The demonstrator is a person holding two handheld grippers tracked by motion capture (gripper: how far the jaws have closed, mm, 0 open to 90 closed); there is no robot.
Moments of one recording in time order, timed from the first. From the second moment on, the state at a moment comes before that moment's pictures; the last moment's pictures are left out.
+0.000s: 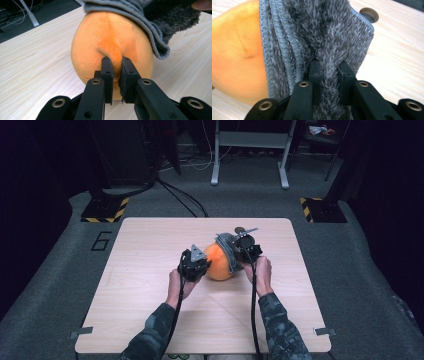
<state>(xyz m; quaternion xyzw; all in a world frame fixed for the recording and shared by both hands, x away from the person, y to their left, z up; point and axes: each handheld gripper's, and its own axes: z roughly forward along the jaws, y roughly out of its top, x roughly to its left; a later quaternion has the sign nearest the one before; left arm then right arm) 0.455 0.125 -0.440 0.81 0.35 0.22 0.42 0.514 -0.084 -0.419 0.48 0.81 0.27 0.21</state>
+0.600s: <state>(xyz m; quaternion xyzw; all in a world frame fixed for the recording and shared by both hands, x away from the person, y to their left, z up) 0.454 0.120 -0.439 0.81 0.34 0.23 0.42 0.482 -0.045 -0.380 0.40 0.83 0.36 0.17</state>
